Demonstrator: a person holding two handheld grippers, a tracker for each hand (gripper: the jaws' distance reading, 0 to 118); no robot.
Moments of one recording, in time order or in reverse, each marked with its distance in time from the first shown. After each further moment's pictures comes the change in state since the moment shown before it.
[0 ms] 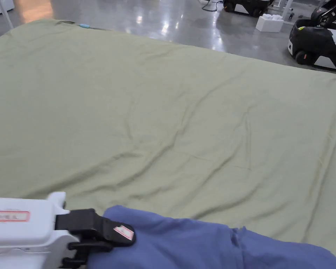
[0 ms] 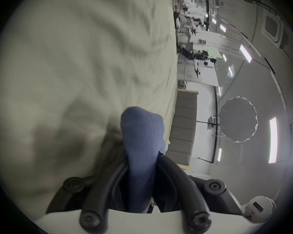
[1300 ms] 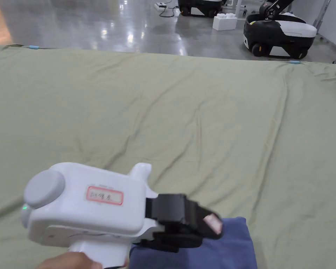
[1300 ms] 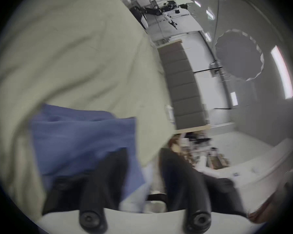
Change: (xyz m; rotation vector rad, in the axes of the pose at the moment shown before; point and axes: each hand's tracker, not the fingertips) left arm 0.147 -0.069 -0.158 -0.242 0.111 -0.532; right arm 0.062 -0.022 0.014 0.071 -0.013 -0.084
